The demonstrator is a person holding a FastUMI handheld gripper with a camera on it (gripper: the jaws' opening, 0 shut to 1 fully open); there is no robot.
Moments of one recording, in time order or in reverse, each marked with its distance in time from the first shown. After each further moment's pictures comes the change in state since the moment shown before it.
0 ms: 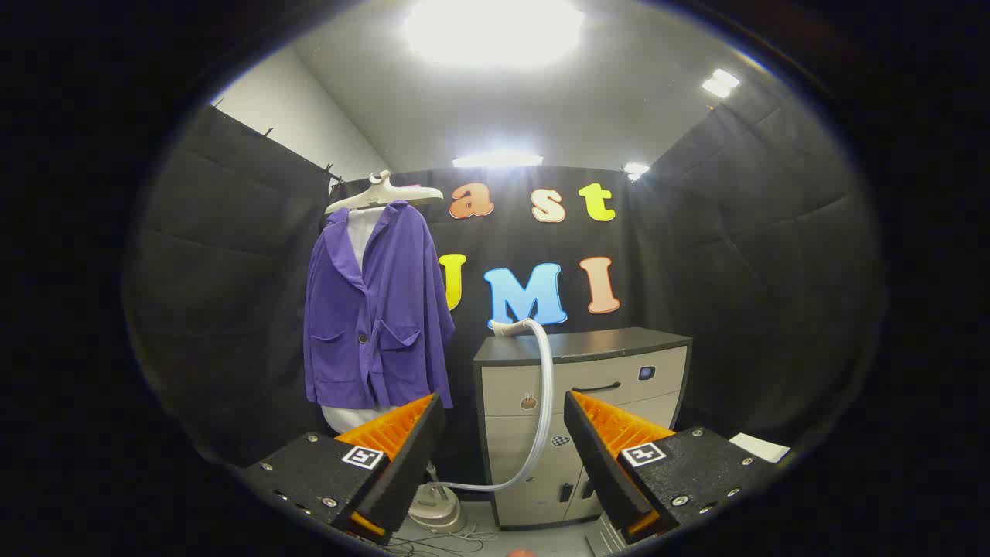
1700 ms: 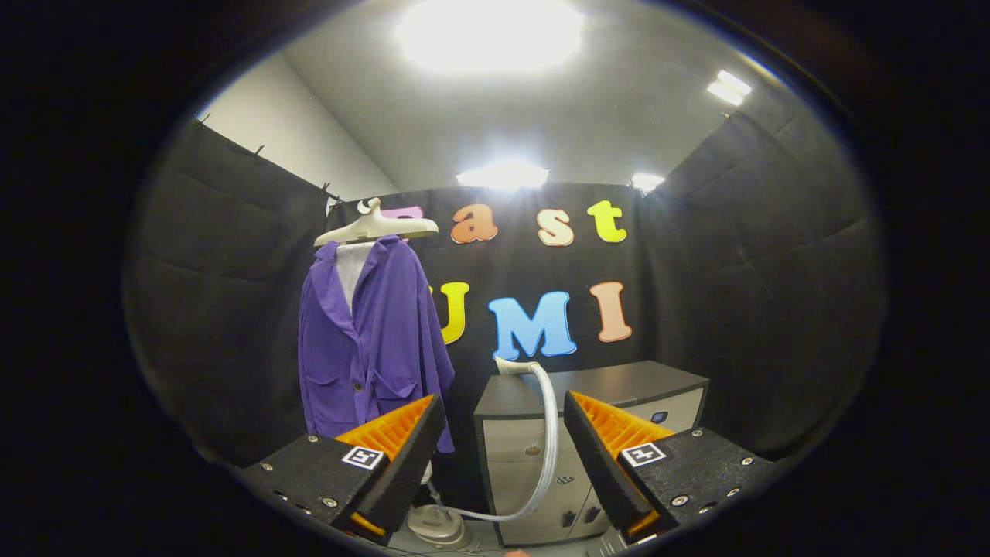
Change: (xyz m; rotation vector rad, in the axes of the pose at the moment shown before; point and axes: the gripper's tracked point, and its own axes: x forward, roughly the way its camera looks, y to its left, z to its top) arm 0.087 -0.009 0.104 0.016 -0.057 0.055
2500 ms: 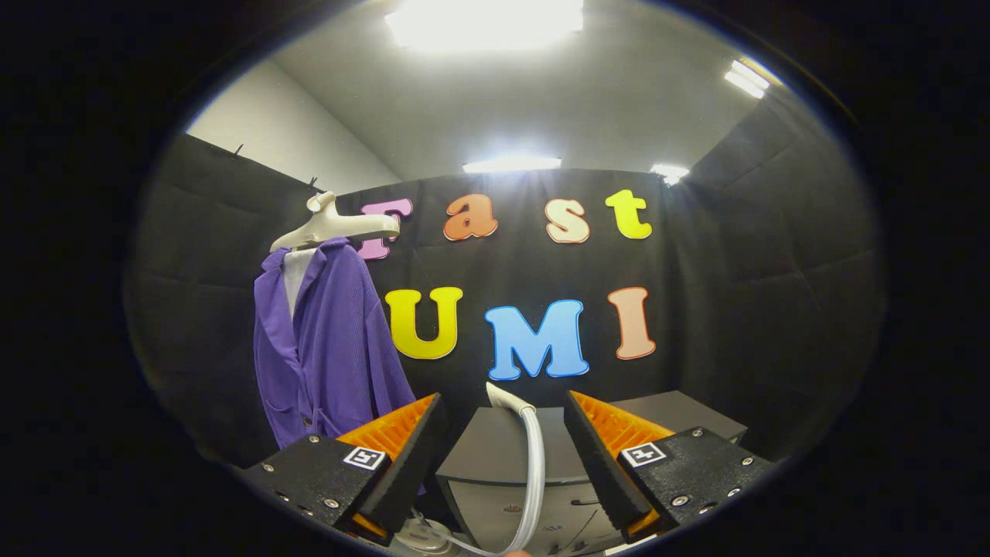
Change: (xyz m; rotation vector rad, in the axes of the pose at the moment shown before) arm 0.183 -0.051 0.032 -0.006 0.046 0.064
